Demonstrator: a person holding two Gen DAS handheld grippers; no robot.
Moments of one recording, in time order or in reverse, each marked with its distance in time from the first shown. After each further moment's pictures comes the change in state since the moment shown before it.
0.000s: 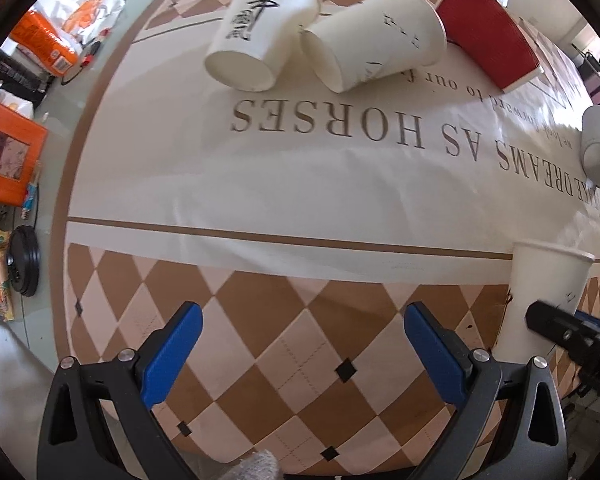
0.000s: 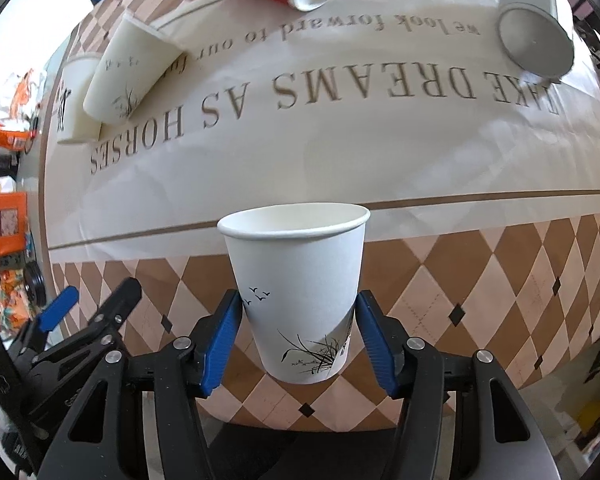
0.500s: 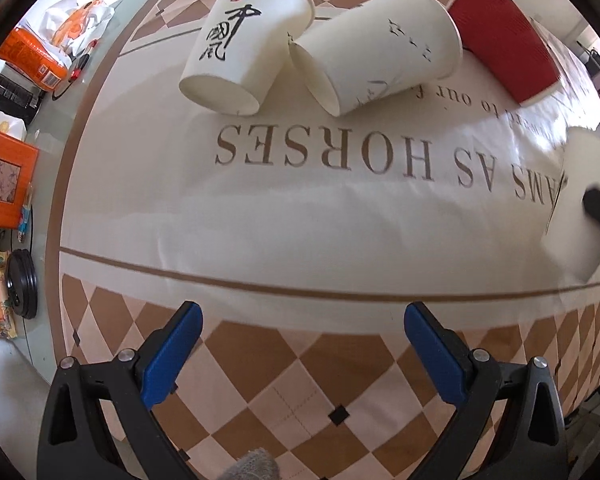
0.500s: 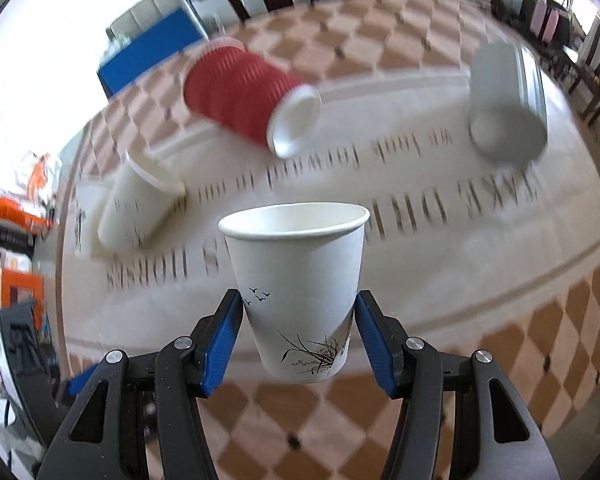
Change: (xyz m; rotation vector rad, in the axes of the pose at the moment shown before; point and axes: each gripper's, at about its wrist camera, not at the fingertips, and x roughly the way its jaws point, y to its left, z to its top) left arm 0.017 -0.007 0.042 -0.002 -0.001 0.032; right arm -0.043 -0.012 0.052 0.052 -0.386 0.039
